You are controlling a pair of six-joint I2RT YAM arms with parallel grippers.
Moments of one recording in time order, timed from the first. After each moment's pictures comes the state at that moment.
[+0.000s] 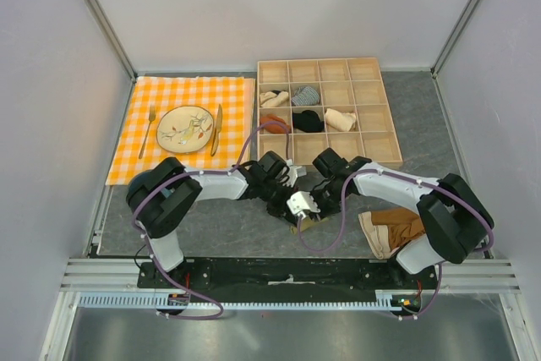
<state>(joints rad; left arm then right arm) -0.83 1.79 0.88 -0.12 0.65 -0.47 0.68 1.51 0.83 -0.67 -0.58 -1.29</state>
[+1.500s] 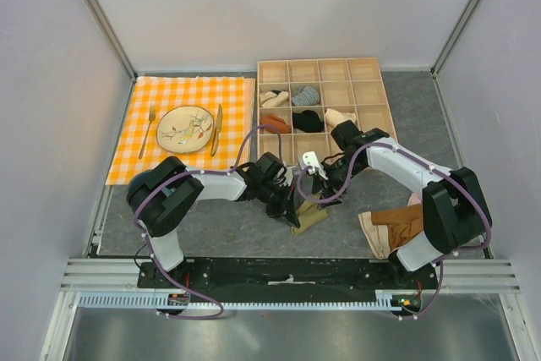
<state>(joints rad) -0.82 1.79 0.84 -0.06 0.66 -0.64 0.44 1.57 1.05 -0.91 -0.86 -1.14</state>
